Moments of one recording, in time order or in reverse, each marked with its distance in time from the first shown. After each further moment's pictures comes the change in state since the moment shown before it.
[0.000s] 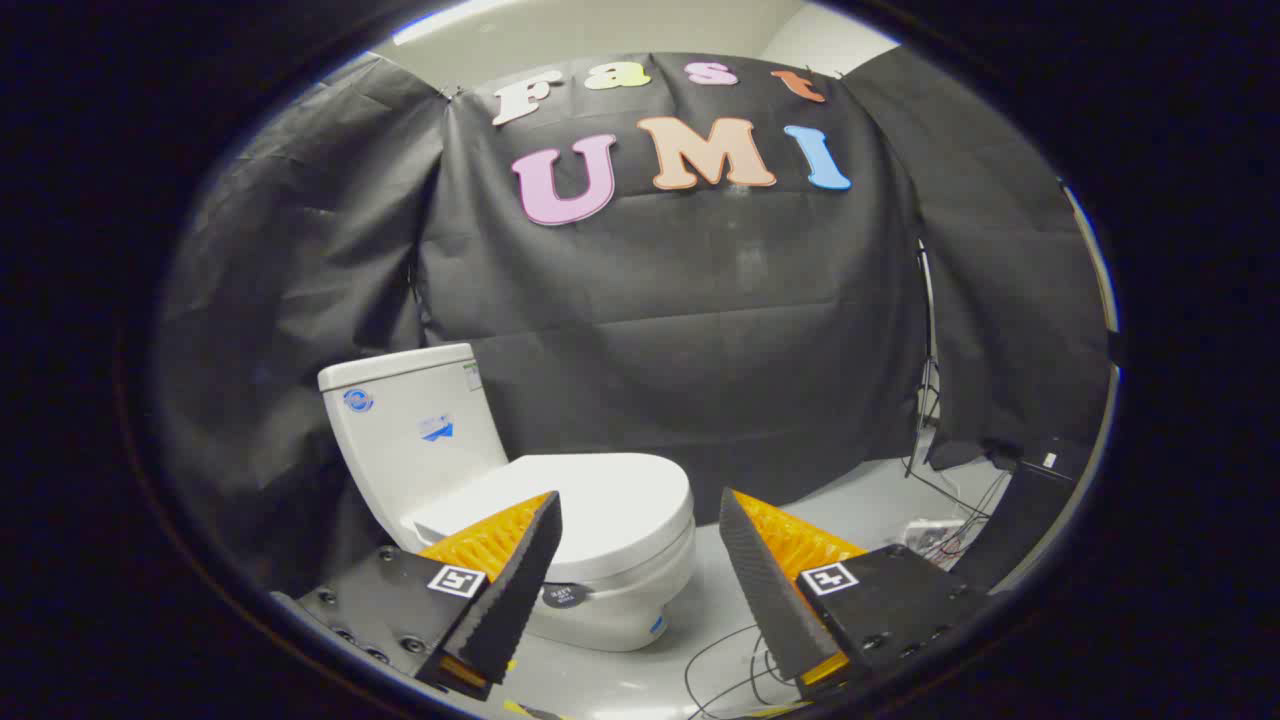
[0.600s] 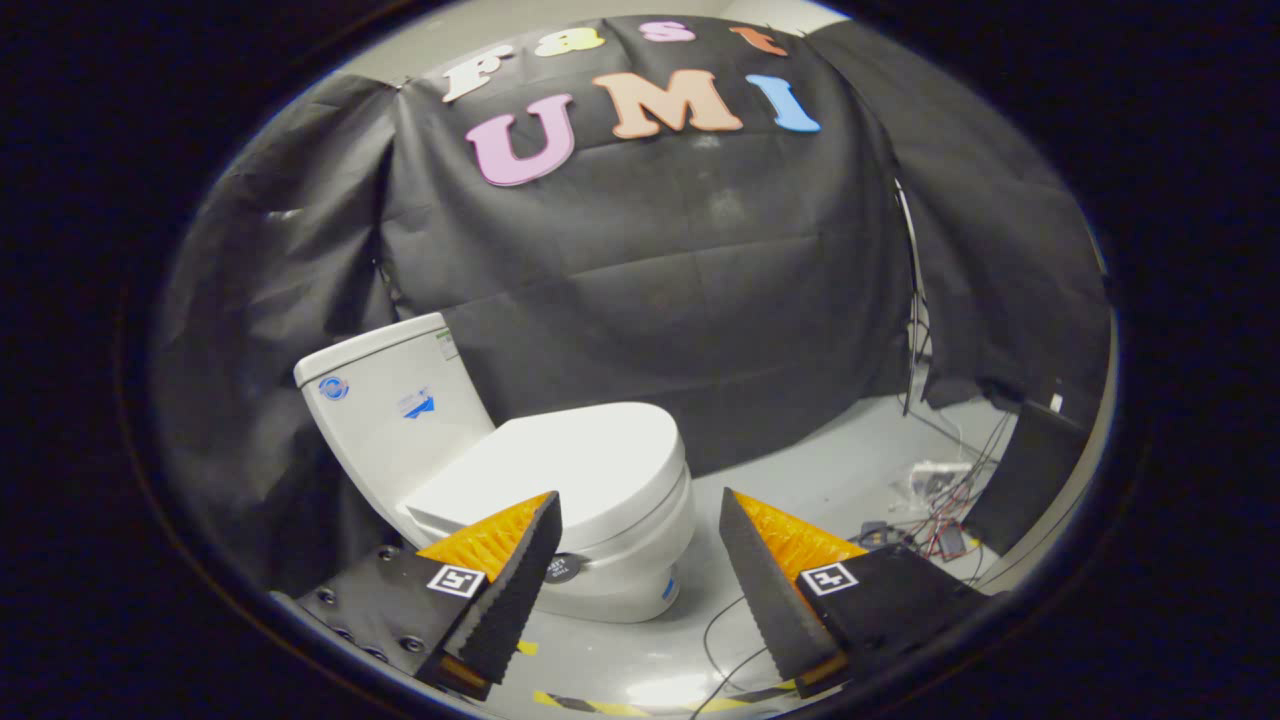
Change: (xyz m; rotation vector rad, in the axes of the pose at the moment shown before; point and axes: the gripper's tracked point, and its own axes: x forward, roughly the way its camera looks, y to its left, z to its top) arm 0.013 -0.012 -0.052 0.149 0.195 -0.043
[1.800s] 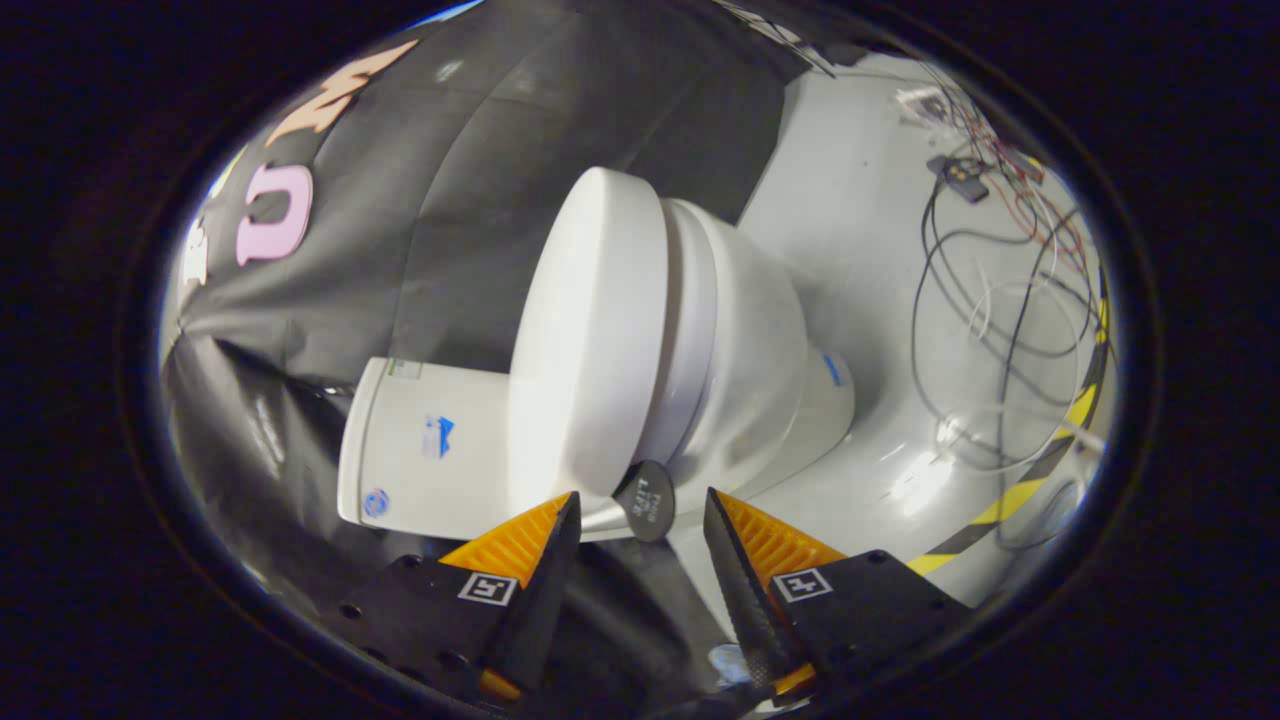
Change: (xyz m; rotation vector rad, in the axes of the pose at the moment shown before) arm 0.085 0.097 -0.138 0.875 0.483 0.136
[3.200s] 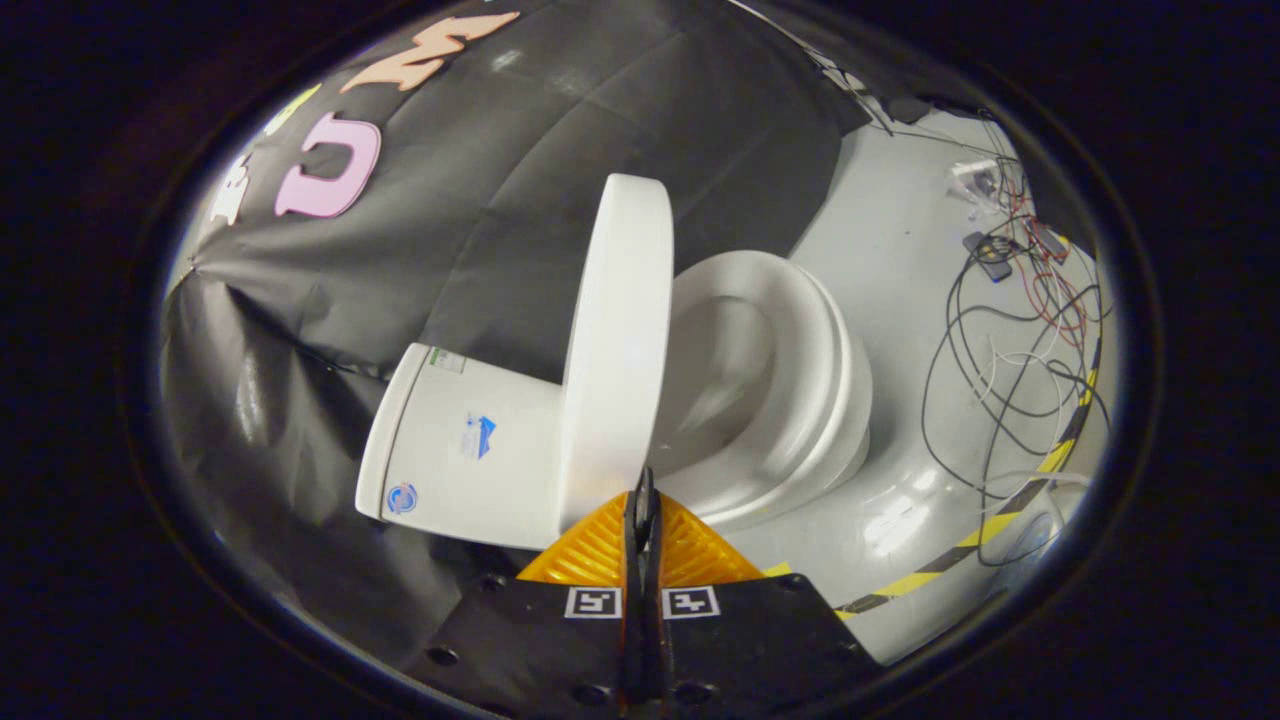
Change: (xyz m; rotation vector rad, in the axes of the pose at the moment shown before) arm -0.026 0.087 0.011 -0.215 -0.086 -0.044
